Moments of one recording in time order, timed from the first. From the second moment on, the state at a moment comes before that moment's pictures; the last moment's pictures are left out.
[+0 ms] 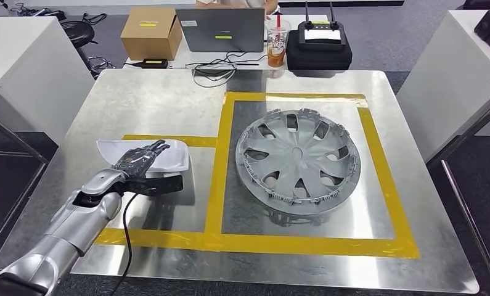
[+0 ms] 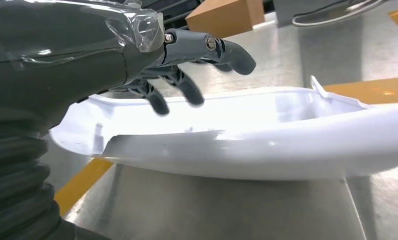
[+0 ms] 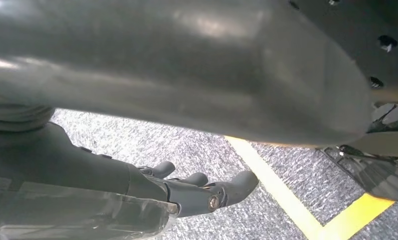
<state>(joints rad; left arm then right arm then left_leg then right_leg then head) -0.54 0.23 -0.39 -0.87 -1.20 -0.09 -0.06 -0.03 -0.25 1.21 -0.18 -0.43 0.21 -0.25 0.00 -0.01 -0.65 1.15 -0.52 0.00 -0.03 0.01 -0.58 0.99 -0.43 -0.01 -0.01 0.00</state>
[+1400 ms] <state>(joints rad) -0.07 0.02 0.16 -2.00 0.31 -0.56 -0.53 -0.01 -0.17 1.22 -0.18 -0.47 0.19 -0.26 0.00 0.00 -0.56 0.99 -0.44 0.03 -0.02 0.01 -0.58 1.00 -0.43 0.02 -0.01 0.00</state>
